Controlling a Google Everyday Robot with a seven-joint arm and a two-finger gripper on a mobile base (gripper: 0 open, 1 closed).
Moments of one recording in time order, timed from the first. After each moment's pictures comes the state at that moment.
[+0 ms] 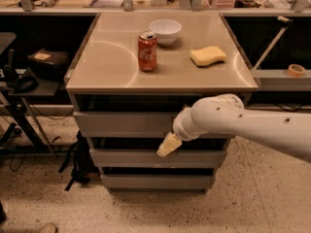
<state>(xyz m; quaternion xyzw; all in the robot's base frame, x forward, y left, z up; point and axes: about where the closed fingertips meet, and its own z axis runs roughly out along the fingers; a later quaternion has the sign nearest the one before) 0.594 -0.054 0.632 -0.51 0.81 0.06 0.29</state>
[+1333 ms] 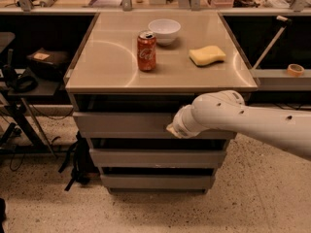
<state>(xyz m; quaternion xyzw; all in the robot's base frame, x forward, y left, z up) 0.596 -0.058 0.641 -0.51 0.81 0.06 0.29</state>
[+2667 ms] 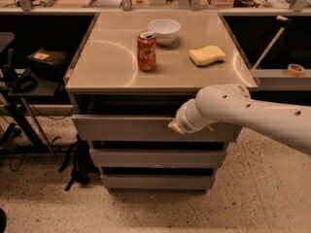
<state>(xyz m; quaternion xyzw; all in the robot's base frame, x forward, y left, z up) 0.602 -0.068 0.661 -0.51 0.81 0.06 0.29</state>
